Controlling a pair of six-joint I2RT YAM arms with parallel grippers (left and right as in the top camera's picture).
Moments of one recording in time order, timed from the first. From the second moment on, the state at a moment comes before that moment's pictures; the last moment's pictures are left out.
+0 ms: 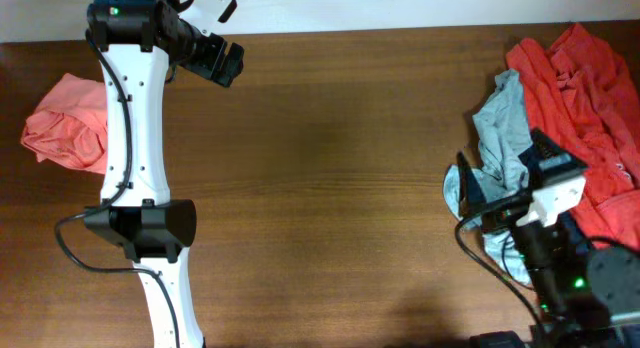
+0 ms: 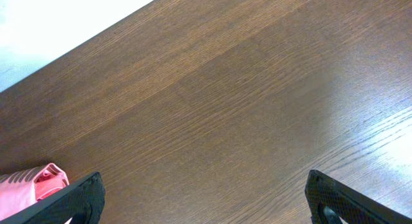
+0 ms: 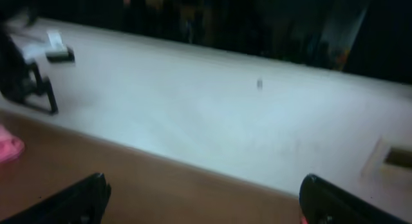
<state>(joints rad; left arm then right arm) -0.07 2.30 2.74 -1.52 0.19 0.43 0.08 0.52 0.76 -0.15 -0.18 -0.14</state>
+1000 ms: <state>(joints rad) -0.07 2.30 2.74 -1.51 0.19 0.43 -0.01 0.01 0.01 -0.05 -0.25 -0.14</state>
